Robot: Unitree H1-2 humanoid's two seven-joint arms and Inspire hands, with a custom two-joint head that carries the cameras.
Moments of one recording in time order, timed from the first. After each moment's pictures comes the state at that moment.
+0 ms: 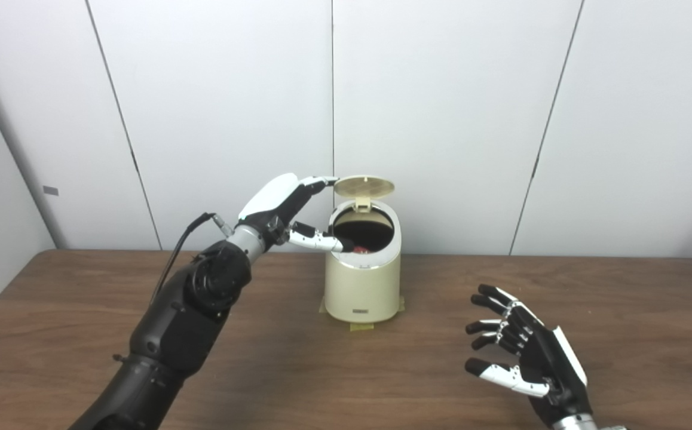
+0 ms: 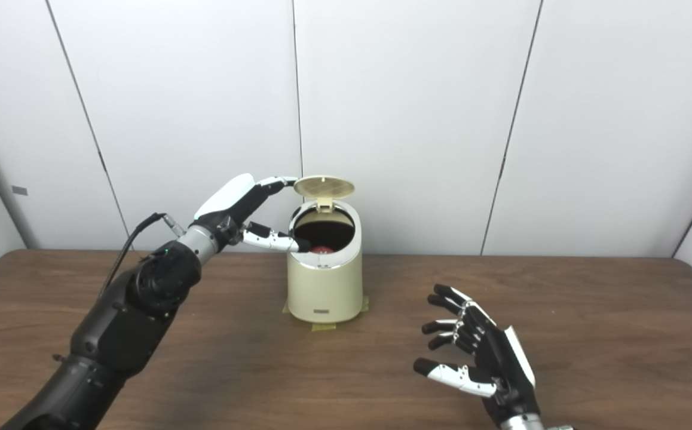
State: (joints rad) left arm -0.80 0.31 -0.26 0.40 0.48 -0.03 -0.21; right arm -0.12 -0.13 -0.03 0.08 0.07 -0.21 0.12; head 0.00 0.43
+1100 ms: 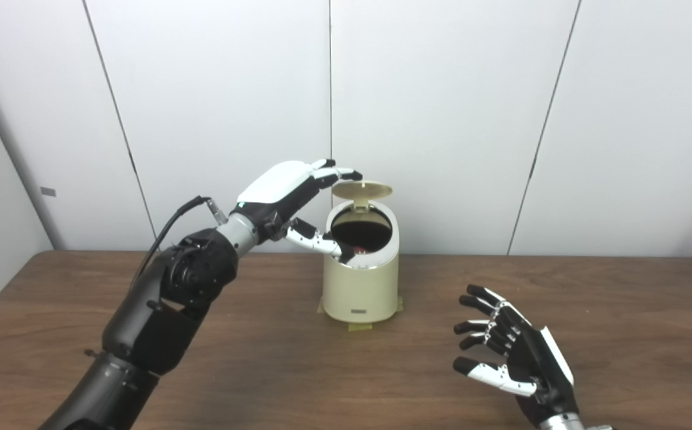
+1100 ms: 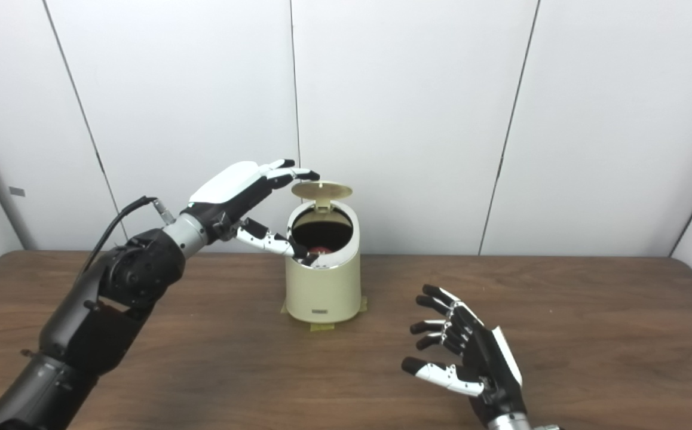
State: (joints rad) left arm -0.79 0.38 -0.29 0.23 0.53 -0.10 -0.33; right arm -0.12 -0.10 -0.02 0.07 0.08 -0.19 0.11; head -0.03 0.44
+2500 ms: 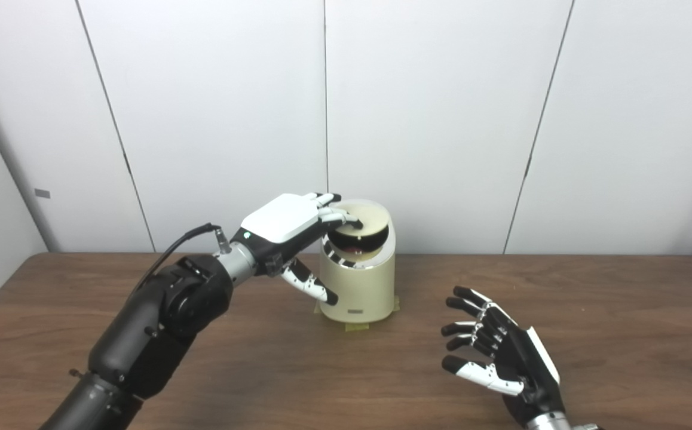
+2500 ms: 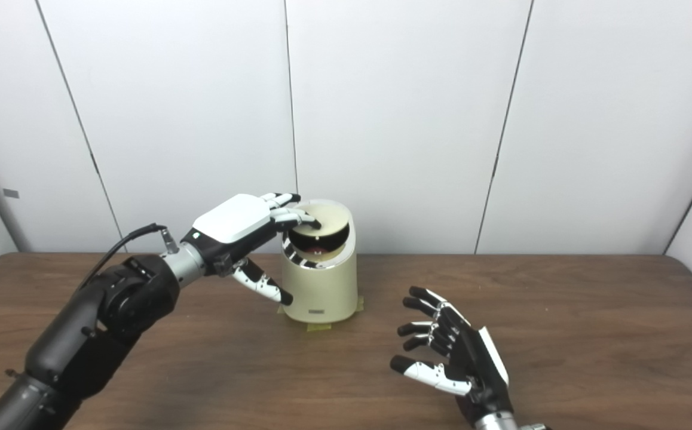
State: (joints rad) left arm -0.74 0.42 -0.37 0.21 0.75 -0.26 -0.33; right arm -0.12 -0.08 -0.01 0.05 0.07 -0.15 0.11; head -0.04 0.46
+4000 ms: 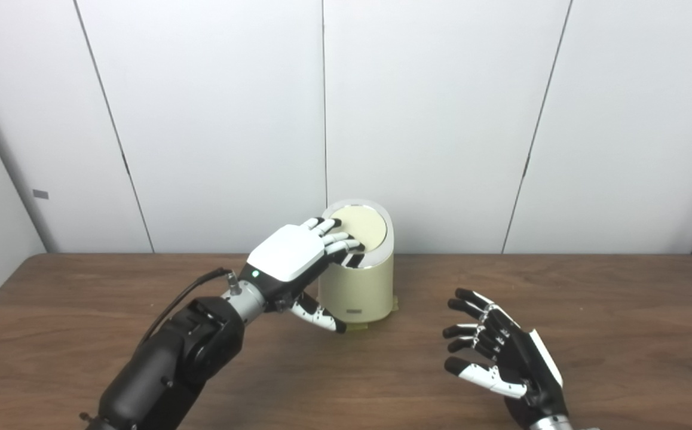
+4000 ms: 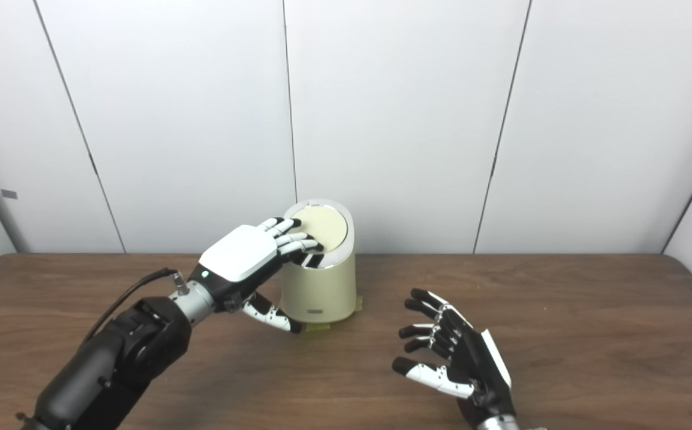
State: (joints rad) left arm -0.59 0.38 -0.38 0.12 0.83 -0.20 -0.19; right arm -0.10 -0.08 -0.01 0.02 0.09 -0.12 0.11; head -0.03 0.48
